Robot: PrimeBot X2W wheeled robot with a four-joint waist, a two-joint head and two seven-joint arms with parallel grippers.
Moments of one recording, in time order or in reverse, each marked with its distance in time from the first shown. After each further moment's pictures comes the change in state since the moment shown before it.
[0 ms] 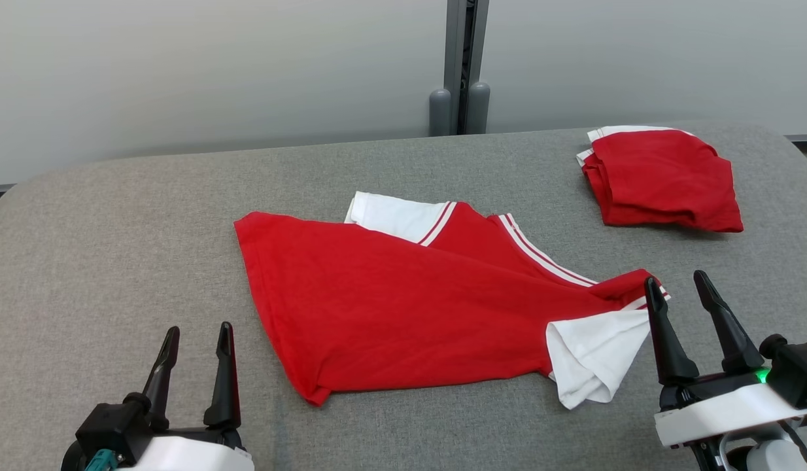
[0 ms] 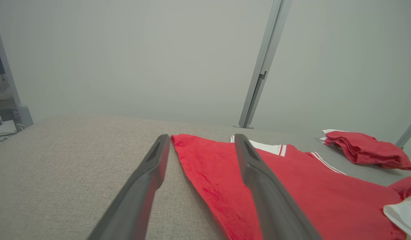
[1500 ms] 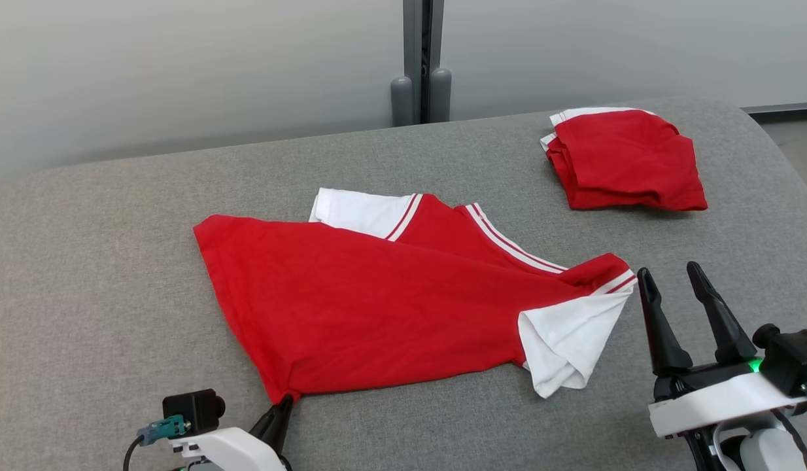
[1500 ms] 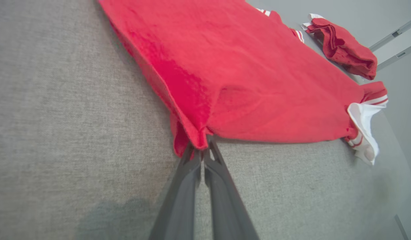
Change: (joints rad) left arm -0.073 -0.062 -0.069 0.267 -0.225 -0.131 0.406; right arm -0.035 -0.002 0.018 0.026 0.011 0.000 0.000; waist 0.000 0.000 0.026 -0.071
